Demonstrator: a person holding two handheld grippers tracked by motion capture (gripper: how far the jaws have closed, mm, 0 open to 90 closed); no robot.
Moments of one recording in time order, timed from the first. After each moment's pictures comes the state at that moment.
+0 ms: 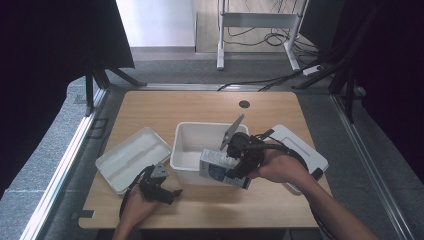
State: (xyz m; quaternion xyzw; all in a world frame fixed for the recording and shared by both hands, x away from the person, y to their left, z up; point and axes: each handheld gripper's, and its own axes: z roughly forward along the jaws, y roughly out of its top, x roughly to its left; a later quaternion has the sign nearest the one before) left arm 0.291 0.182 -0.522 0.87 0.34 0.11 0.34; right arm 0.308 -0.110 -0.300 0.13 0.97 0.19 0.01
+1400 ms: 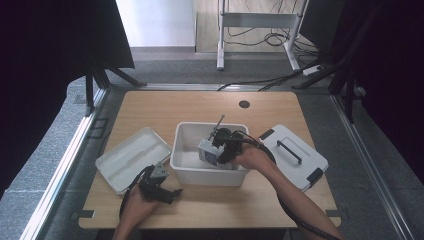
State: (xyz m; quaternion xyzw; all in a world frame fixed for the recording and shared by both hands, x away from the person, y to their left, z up) left arm 0.291 0.182 -0.521 0.87 0.34 0.11 0.34; right arm 0.388 -0.078 -0.405 0.20 0.97 0.14 0.05
